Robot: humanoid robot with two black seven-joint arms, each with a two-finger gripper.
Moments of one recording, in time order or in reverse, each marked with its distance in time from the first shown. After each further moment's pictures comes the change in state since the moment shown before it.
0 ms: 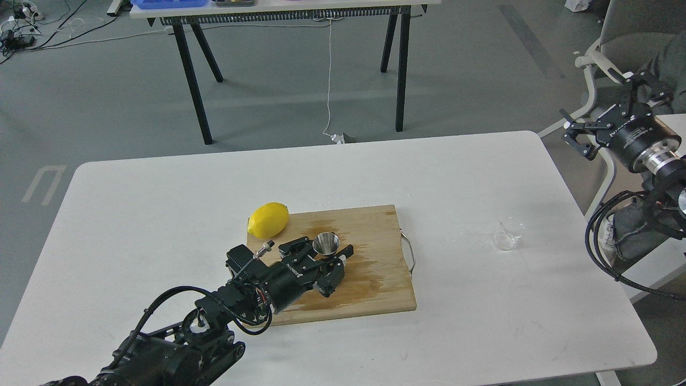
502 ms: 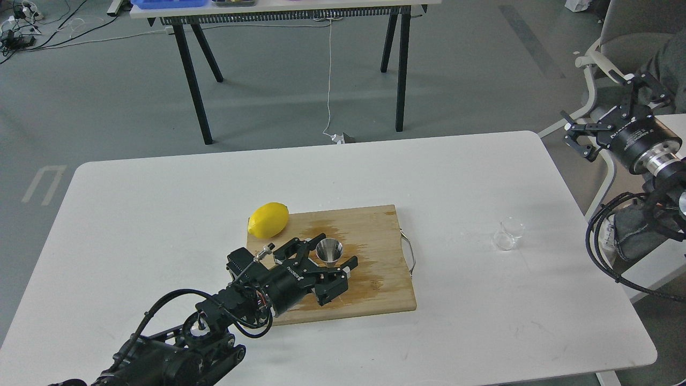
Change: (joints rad) left arm 0.013 0.000 0.001 -0.004 0.000 0.000 0.000; right arm -0.006 0.000 0.006 0.000 0.000 0.000 0.001
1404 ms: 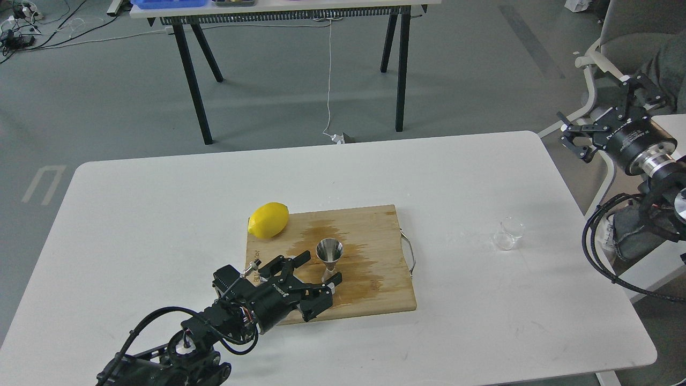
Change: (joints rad) left arm 0.061 0.051 -0.002 -0.002 -0.002 0.000 0.000; right arm 0.000 0.011 -0.003 0.000 0.000 0.000 0.001
